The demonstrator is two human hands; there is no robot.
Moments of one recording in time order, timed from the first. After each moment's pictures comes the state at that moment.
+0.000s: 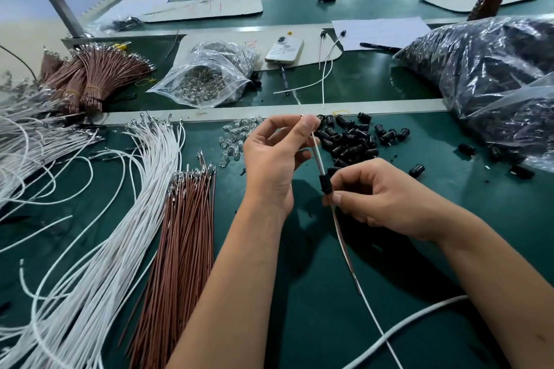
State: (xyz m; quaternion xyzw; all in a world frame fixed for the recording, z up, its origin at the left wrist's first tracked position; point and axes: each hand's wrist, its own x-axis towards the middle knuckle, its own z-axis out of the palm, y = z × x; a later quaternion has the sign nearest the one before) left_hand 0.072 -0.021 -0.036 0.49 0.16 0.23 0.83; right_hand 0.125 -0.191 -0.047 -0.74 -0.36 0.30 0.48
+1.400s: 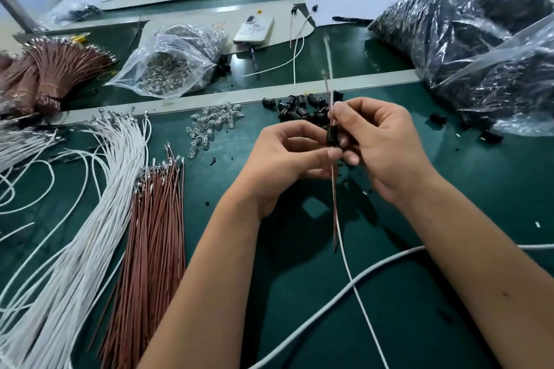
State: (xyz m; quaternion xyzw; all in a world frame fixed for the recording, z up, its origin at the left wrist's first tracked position) left_hand 0.071 -0.040 -0.047 0.64 0.04 0.00 0.77; right_hand 0.136 -0.188 -0.044 -0.63 -0.16 0.10 0.76
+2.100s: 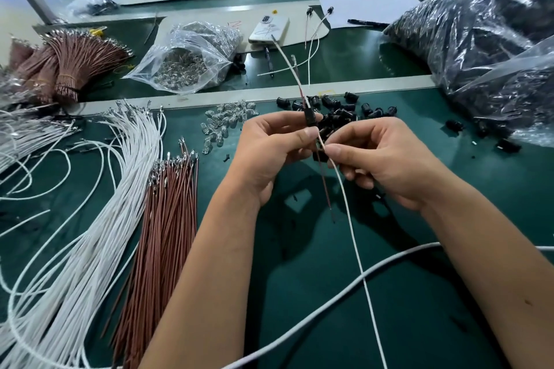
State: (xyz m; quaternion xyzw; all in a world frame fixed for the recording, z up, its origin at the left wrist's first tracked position) left_hand 0.072 -0.016 -0.045 0.61 0.11 0.08 0.78; right_hand 0.135 -0.196 -0.047 -0.69 -0.25 0.22 0.64
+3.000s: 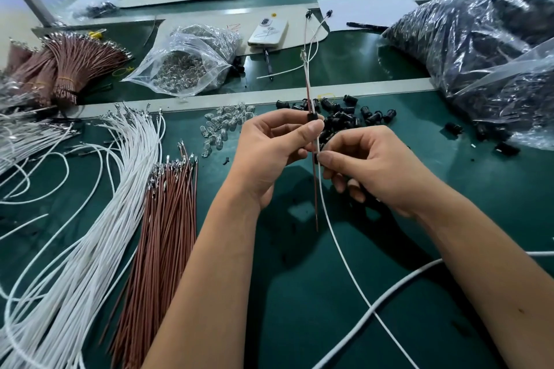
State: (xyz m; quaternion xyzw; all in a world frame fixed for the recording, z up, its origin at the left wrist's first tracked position) left_hand 0.070 -0.018 -0.041 0.61 0.09 0.11 0.78; right_hand 0.128 -0.189 -0.050 -0.72 -0.28 0.21 0.60
